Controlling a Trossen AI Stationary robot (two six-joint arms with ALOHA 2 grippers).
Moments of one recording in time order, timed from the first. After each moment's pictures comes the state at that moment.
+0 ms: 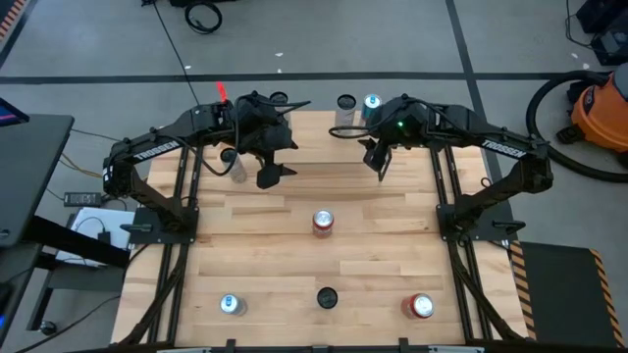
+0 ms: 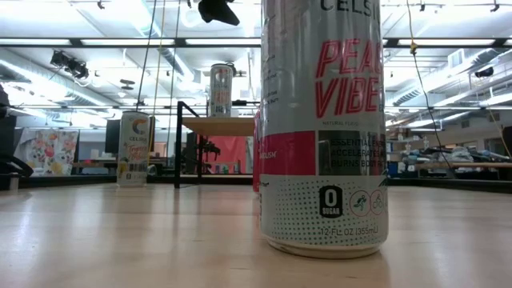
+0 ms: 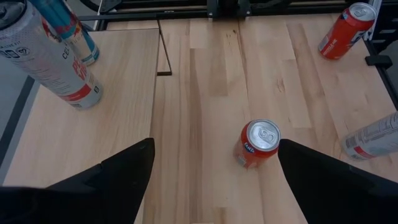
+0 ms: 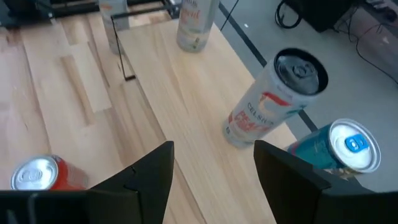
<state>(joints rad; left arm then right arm) 0.28 1.48 1.72 -0.98 0.18 0.24 -0.22 1.35 1.61 -1.00 0.32 0.06</state>
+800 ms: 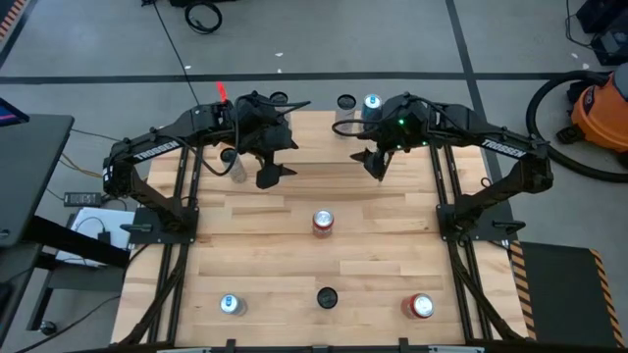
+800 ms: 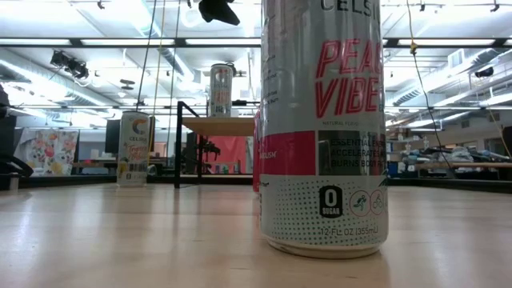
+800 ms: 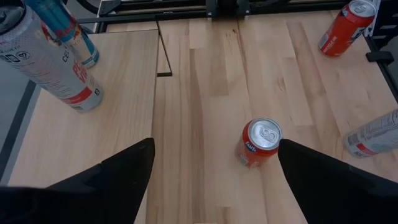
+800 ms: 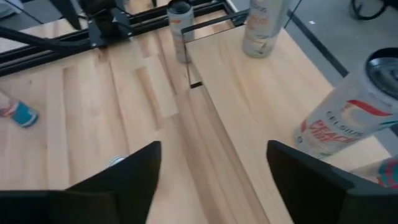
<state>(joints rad) 0.28 1.48 1.72 -0.98 0.18 0.26 -0.23 1.35 1.61 -0.96 0.03 0.13</state>
